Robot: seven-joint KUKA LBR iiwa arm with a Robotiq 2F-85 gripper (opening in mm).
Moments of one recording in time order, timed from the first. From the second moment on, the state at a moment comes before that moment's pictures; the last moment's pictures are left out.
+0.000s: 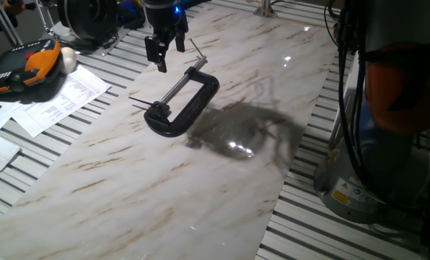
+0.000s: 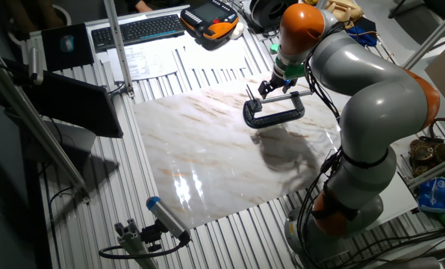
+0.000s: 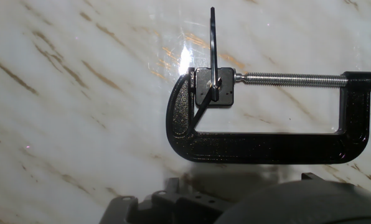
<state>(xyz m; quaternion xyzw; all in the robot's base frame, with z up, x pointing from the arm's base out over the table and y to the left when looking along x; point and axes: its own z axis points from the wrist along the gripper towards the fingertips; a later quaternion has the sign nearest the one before) 0.515 0.001 0.236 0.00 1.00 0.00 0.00</state>
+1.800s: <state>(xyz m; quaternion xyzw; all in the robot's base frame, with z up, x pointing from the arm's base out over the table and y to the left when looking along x) 0.523 0.004 0.222 0.00 1.00 0.00 0.00</state>
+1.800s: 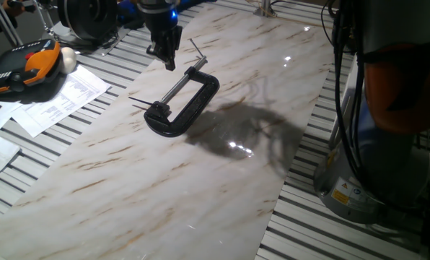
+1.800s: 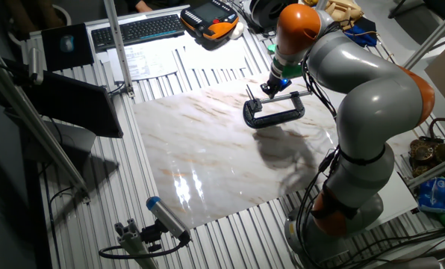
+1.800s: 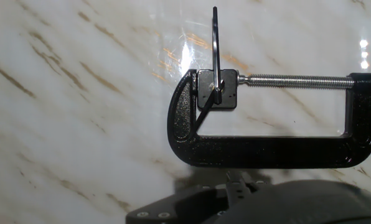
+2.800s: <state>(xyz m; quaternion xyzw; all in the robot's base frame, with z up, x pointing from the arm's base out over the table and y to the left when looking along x) 0.543 0.010 0.180 0.02 1.00 0.01 0.01</state>
